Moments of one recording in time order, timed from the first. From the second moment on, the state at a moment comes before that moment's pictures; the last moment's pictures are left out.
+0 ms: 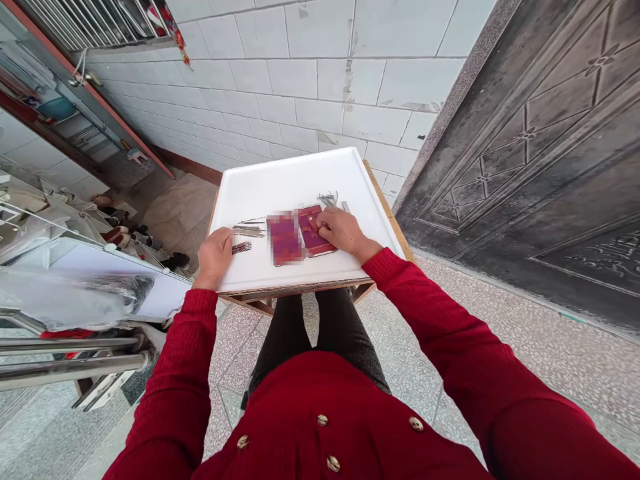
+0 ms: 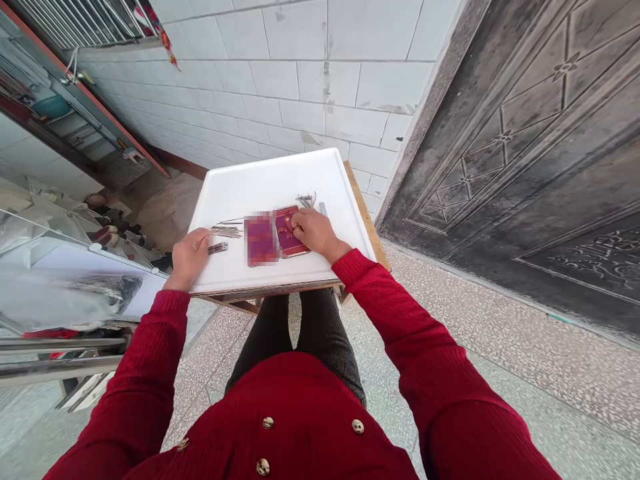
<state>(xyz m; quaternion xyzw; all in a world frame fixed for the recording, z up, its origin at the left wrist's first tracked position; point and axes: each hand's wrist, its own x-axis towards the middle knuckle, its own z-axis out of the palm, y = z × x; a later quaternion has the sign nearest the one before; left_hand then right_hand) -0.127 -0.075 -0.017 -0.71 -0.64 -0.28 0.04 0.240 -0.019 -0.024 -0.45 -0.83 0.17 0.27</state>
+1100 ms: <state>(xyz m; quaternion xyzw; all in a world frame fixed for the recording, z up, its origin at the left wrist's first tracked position) -0.119 -0.130 -0.030 -0.76 -0.60 -0.26 -0.02 0.227 -0.031 -0.008 -0.46 -0.81 0.16 0.32</state>
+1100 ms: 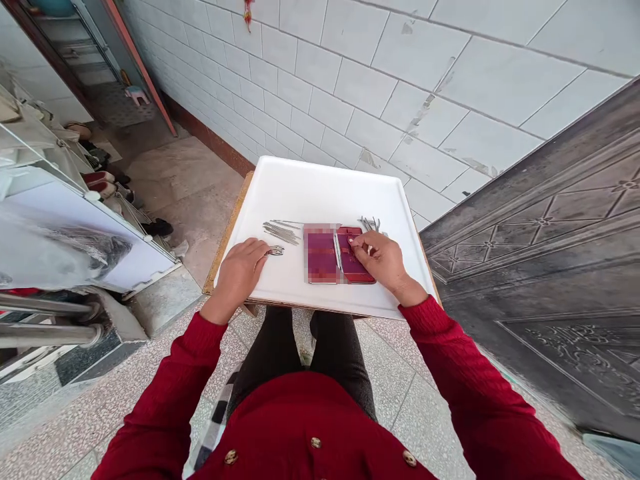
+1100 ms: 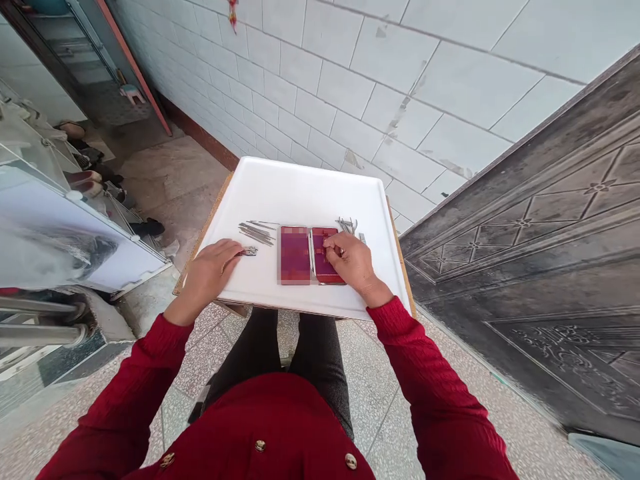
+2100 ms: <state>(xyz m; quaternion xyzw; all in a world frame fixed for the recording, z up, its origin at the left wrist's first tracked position) -0.120 -0.134 -0.038 -0.74 -0.60 -0.30 0.02 0.075 0.022 0.044 -0.45 -0.89 0.08 0.02</state>
